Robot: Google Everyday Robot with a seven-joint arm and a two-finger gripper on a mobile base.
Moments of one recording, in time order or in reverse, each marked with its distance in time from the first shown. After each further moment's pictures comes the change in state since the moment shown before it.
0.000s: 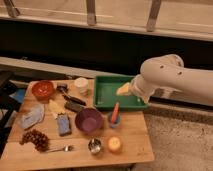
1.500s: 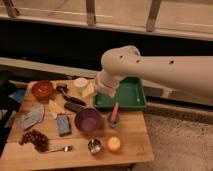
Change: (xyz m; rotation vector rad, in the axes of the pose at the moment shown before) arm 0.039 0.156 0.018 -0.150 0.136 -0.389
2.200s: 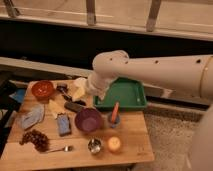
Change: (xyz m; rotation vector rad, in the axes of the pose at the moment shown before) arm -0.010 0.055 0.052 -0.102 0.041 -0.064
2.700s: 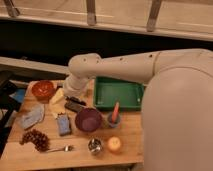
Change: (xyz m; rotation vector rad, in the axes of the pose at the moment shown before) arm -0.021 0.083 0.068 -0.095 0.092 -0.135
